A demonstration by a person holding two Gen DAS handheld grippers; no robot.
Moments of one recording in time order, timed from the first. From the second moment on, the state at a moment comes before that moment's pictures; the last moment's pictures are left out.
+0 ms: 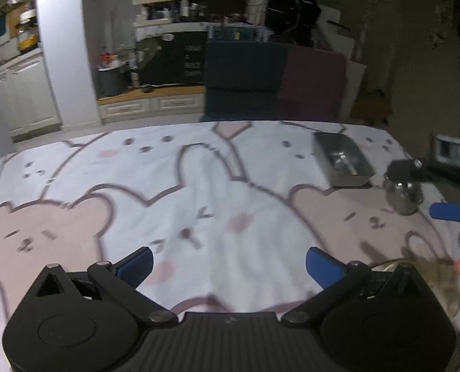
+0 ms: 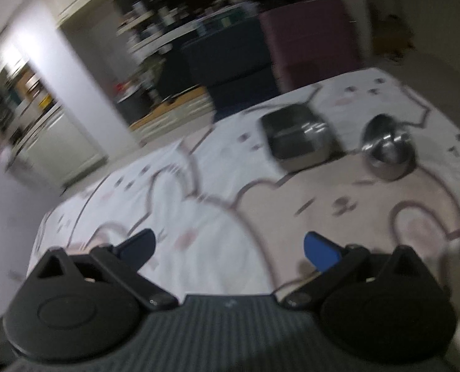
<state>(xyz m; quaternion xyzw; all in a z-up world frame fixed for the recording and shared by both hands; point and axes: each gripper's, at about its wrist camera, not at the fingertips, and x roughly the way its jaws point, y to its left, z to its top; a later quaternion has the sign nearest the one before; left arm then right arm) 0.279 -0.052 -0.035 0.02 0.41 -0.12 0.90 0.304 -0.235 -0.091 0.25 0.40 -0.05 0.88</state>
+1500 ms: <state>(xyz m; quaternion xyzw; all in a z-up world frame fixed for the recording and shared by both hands) 0.448 -0.135 -0.094 -0.07 0.39 -0.16 0.90 0.455 -0.333 -0.206 0.35 0.43 -0.15 0.82</state>
